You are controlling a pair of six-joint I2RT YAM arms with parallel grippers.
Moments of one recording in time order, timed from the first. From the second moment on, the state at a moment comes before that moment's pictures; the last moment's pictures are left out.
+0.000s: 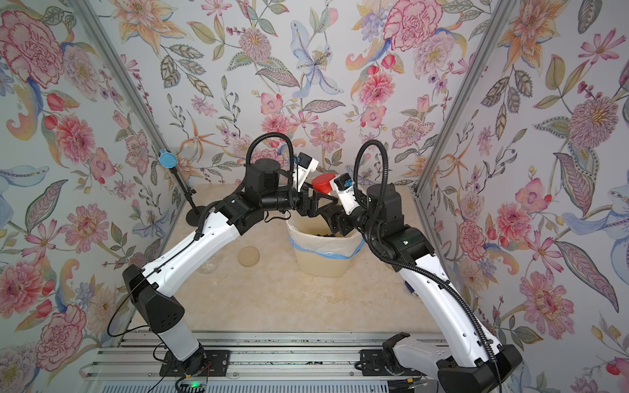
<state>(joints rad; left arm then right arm) -0.73 1.74 1.86 -0.37 0.54 -0.32 0.48 1.17 1.37 -0.53 -0.22 -0.16</state>
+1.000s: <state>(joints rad) -0.73 1.73 1.79 -0.19 0.66 -0.38 0.41 1.11 1.33 -0.48 -0.28 -0.12</state>
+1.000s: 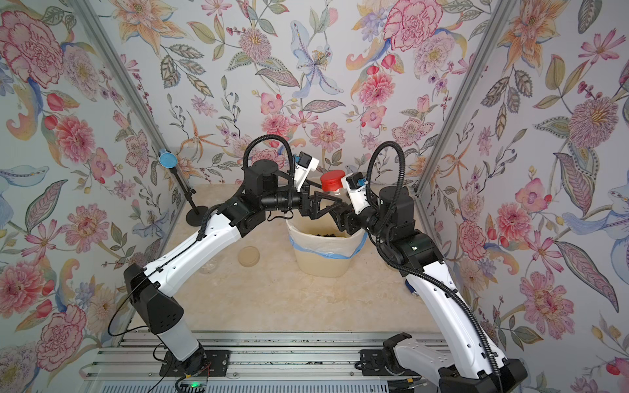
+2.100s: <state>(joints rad) -0.58 1.45 1.47 0.01 0.48 -0.46 0.36 1.10 1.31 -0.45 -0.33 -0.07</state>
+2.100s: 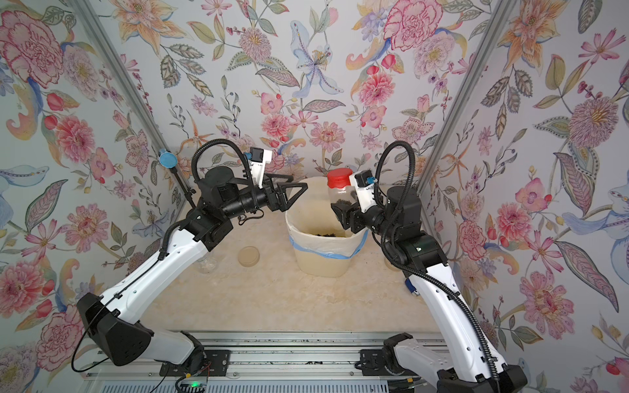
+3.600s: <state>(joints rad) -0.58 1.76 1.59 0.52 0.89 -0.73 0.37 1.13 1.30 -0.46 -0.47 -0.04</state>
